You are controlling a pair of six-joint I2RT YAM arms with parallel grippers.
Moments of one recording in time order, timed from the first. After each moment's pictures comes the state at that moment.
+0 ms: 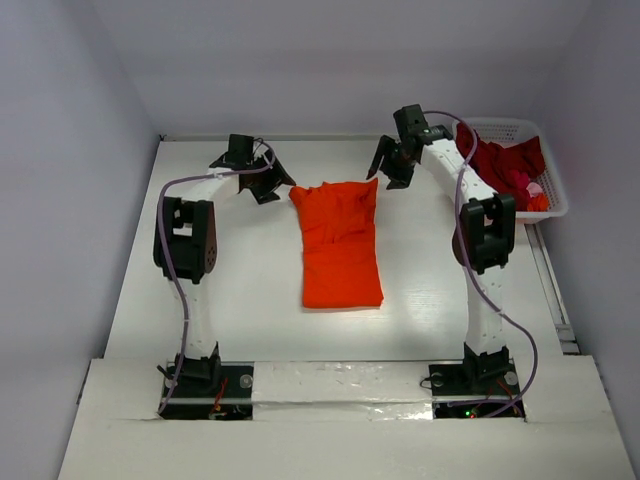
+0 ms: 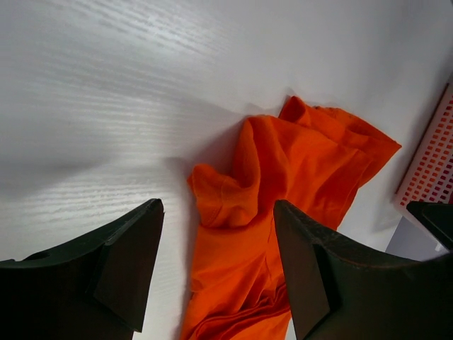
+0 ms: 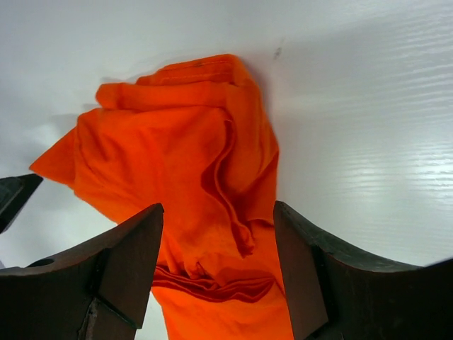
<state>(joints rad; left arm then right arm) -0.16 2.09 1.55 -0.33 0.36 -0.75 0.27 2.24 2.11 -0.88 -0.15 0.63</state>
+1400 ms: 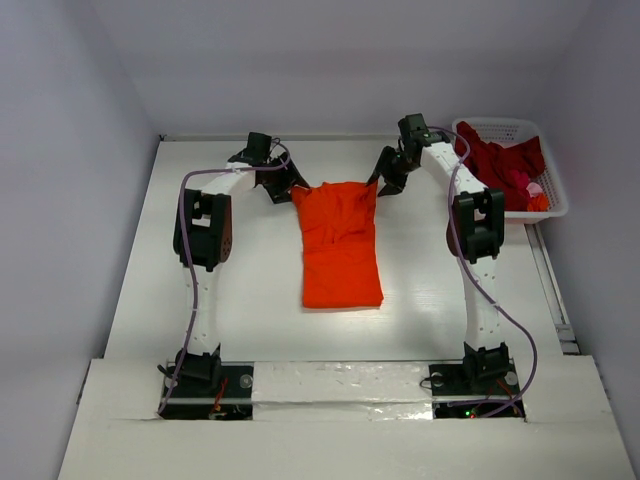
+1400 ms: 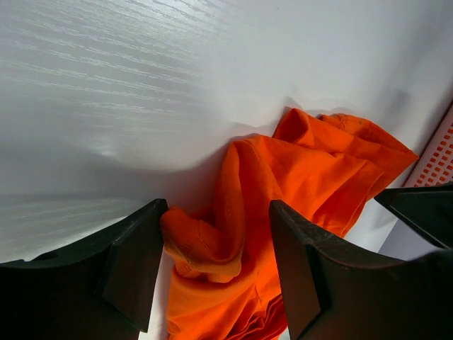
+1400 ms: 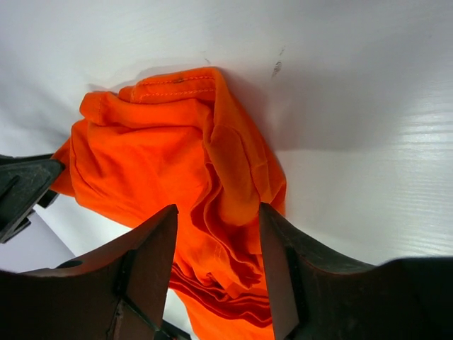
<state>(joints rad) -0.22 2.29 1.79 -0.42 0.40 -0.78 0.21 2.42 2.21 -0.90 -0.37 0.68</state>
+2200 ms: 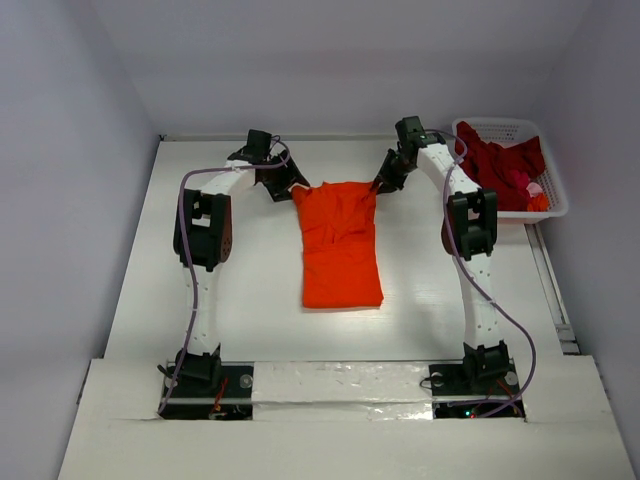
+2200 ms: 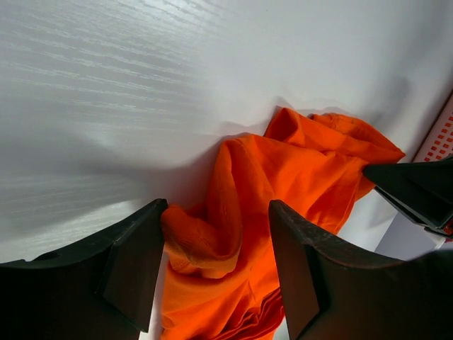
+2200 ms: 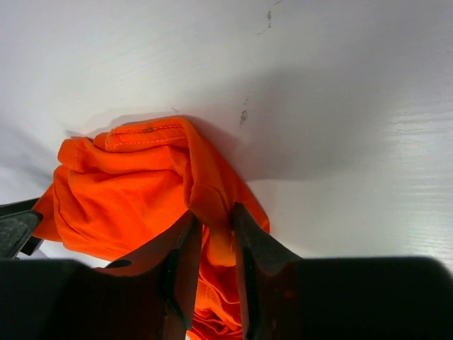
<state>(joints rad) -0.22 2.29 1.81 -0.45 0.40 -0.78 0.21 2.51 2.31 -0.92 -0.31 0.73</state>
